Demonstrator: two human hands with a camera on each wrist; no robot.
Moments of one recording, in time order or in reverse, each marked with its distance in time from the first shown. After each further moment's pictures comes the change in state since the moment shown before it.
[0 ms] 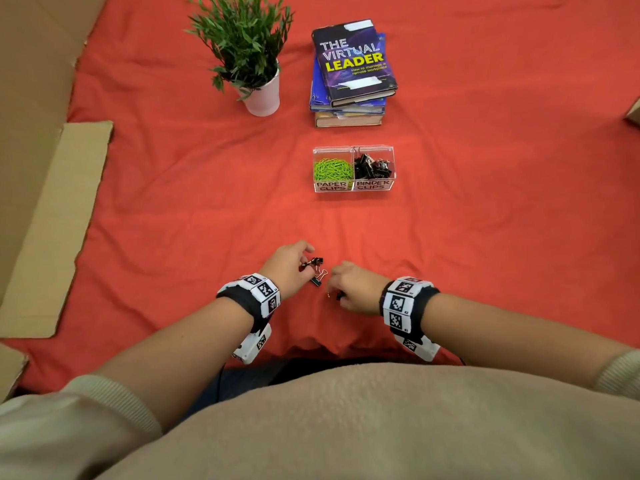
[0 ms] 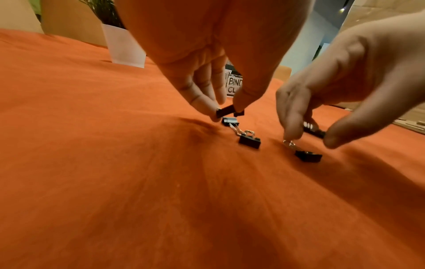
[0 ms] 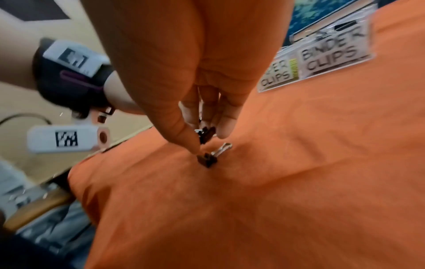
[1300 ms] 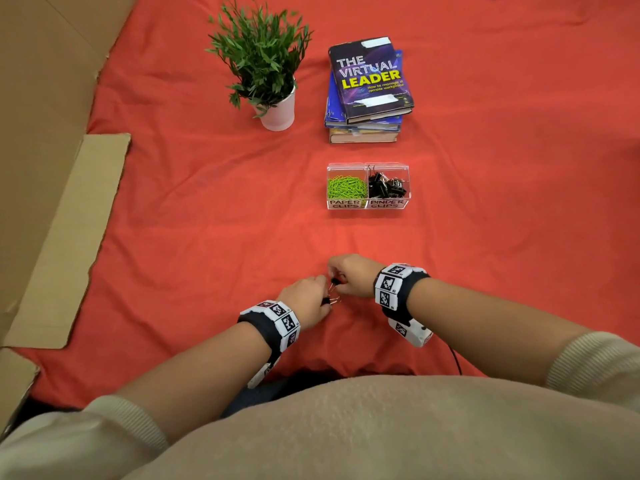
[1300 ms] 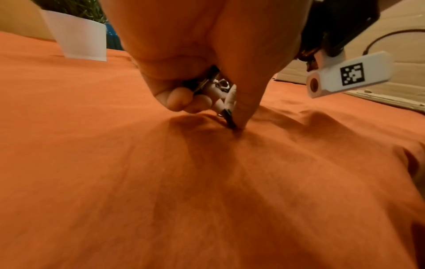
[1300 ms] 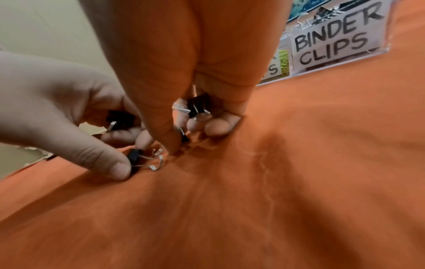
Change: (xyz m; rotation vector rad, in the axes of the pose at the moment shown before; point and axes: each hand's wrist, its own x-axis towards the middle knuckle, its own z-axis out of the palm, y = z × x) left_hand -0.002 0.003 0.018 0.367 -0.165 0.039; right_hand 0.052 0.020 -0.036 0.196 0.030 0.086
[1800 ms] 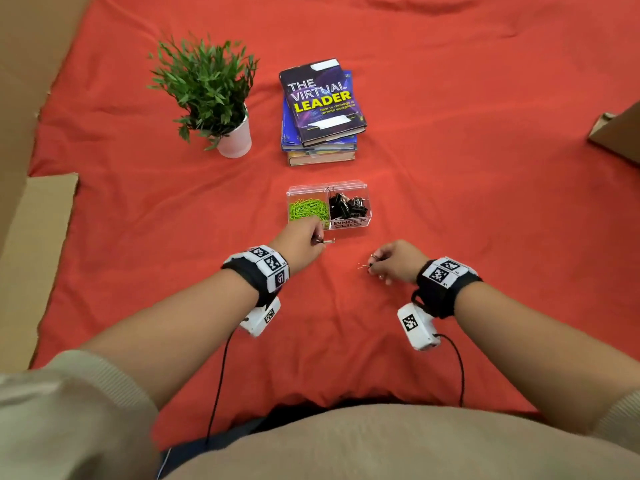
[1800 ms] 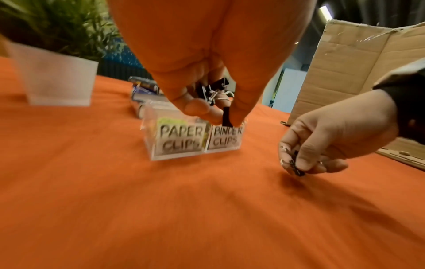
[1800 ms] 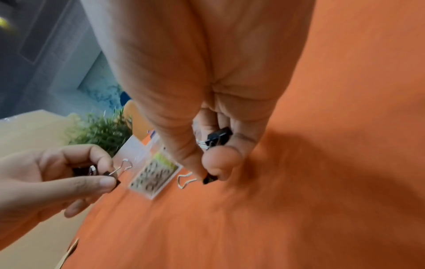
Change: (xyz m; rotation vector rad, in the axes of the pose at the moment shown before) left_hand 0.092 0.044 -0.109 -0.244 0.188 0.159; right_hand -0.060 0.091 -0.061 0.679 0.275 0.539
